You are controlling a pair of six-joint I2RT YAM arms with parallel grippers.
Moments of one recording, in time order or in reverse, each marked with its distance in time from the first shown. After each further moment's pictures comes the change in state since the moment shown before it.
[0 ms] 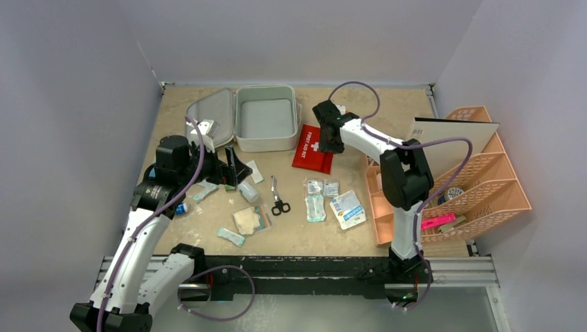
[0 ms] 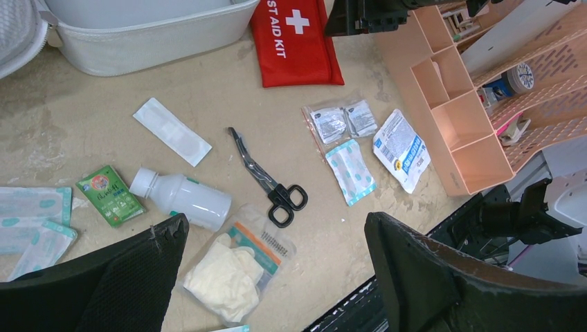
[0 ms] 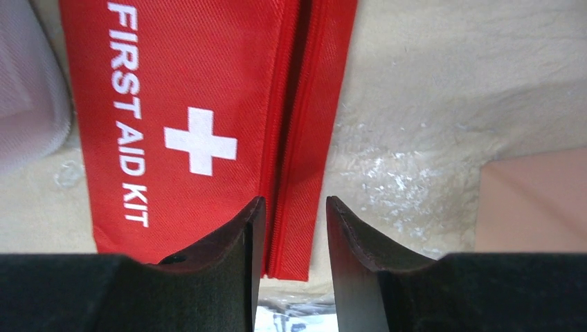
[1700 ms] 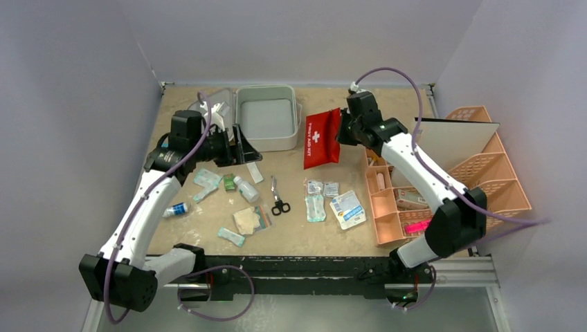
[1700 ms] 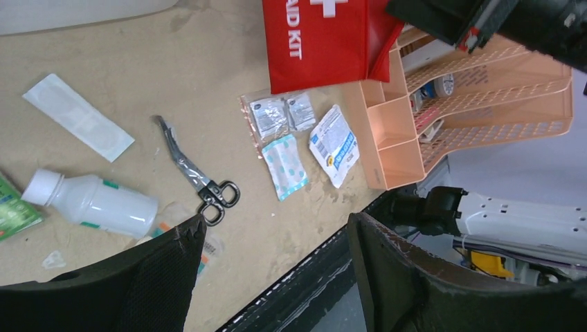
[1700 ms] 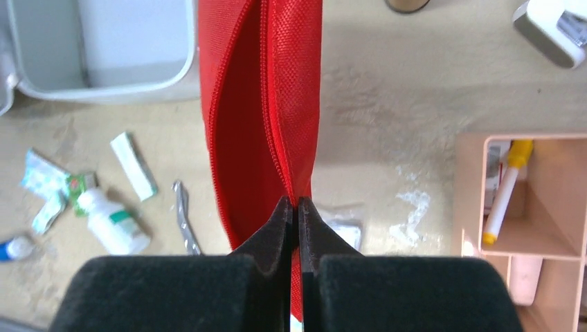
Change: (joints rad) left arm 0.000 0.268 0.160 -0.026 0.140 -0.182; right arm -0.055 -0.459 -0.150 0.054 -0.185 -0.044
